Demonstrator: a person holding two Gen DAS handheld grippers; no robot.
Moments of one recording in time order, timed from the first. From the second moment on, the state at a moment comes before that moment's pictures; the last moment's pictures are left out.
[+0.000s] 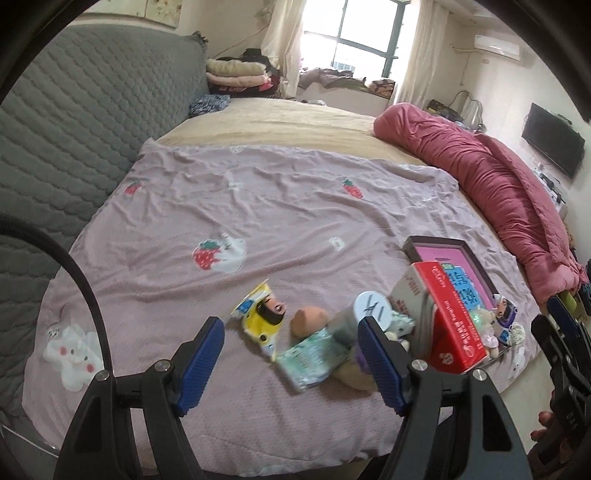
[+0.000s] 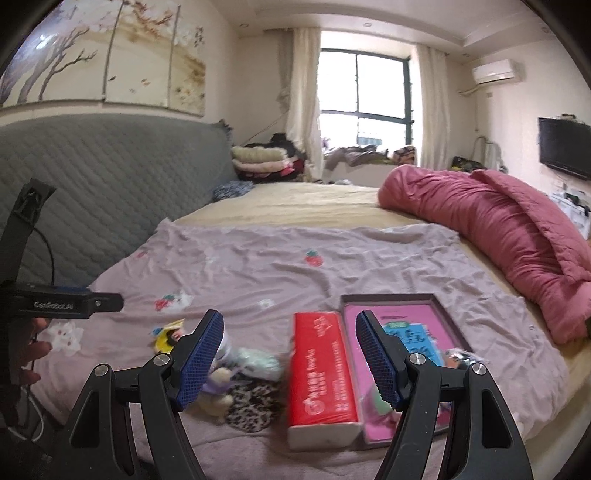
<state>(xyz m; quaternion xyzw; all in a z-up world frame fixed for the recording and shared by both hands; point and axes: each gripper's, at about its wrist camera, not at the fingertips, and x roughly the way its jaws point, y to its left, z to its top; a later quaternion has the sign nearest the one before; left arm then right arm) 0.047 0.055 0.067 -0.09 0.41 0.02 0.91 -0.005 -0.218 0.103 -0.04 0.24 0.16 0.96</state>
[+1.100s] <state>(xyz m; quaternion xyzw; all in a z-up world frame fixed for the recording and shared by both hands) 0.092 0.091 -0.042 -0.16 0.47 0.03 0.87 0.020 -0.146 -0.003 -0.06 0.36 0.23 0.90</state>
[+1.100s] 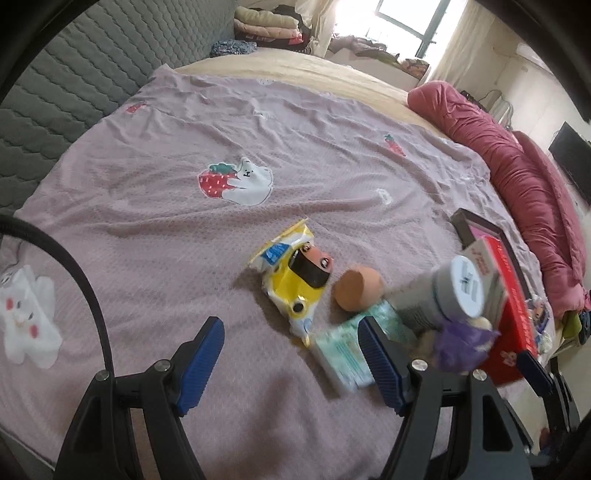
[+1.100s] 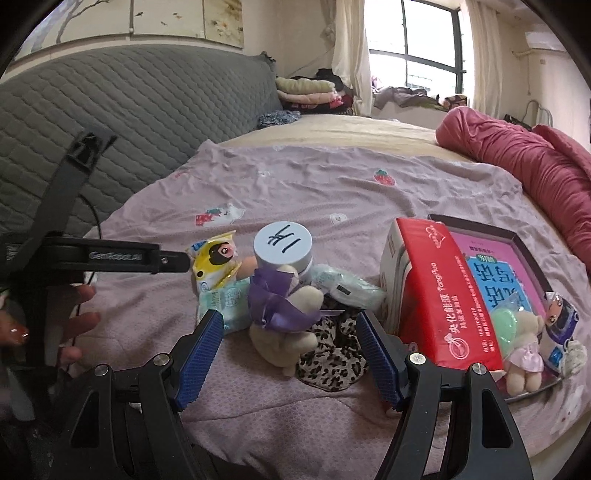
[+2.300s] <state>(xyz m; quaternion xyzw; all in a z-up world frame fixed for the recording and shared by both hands) 0.158 0.093 -0.098 -0.15 0.49 0.02 0.86 0.063 -0.112 -0.052 -0.09 0.38 0.20 0.90</state>
